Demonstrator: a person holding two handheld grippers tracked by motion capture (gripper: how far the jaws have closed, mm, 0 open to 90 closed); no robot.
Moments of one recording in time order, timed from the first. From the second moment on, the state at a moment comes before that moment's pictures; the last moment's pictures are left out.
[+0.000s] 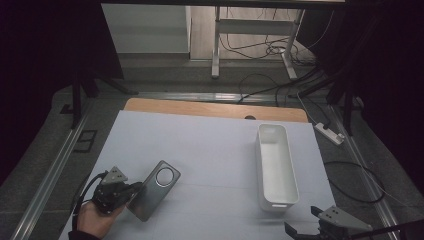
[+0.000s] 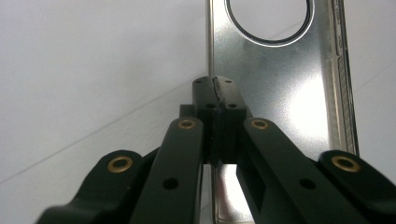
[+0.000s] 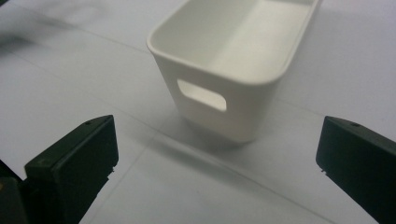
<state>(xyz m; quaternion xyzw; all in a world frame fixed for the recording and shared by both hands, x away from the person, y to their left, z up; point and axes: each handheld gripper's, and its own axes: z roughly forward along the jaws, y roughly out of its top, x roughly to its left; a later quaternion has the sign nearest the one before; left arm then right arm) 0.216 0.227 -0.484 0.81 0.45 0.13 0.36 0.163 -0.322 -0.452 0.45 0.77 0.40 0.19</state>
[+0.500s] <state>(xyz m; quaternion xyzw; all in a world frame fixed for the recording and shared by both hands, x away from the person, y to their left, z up) 0.214 0.199 -0.469 0.80 0.42 0.15 0.40 0.189 -0.301 -0.432 0.41 0.78 0.43 0.16</state>
